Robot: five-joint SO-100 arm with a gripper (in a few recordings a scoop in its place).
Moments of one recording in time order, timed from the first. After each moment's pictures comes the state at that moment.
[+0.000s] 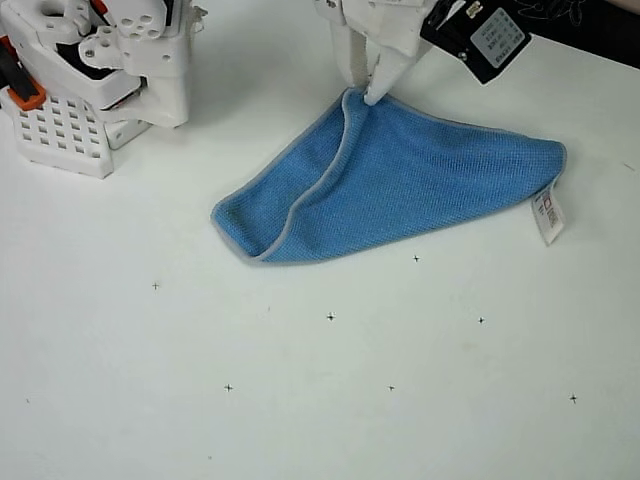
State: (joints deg) arm -47.2 110.2 118.8 81.7 40.2
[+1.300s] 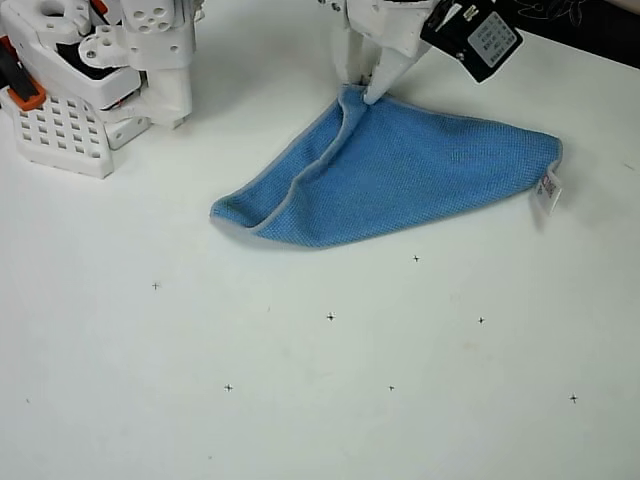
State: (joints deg) arm -54.7 102.0 121.6 72.5 46.8
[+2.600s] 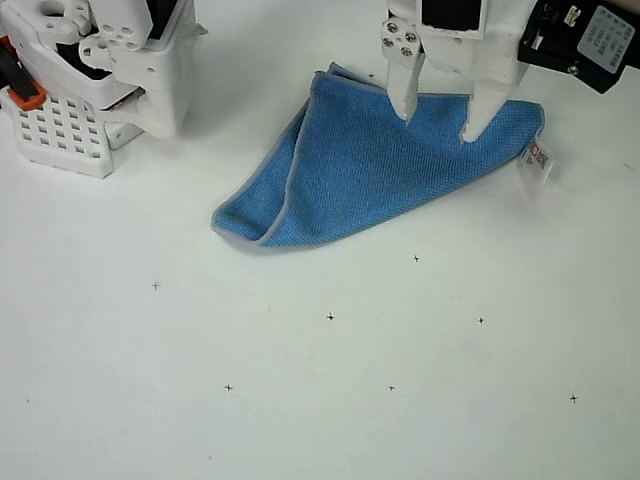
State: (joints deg) arm -30.8 101.2 99.6 80.9 15.4
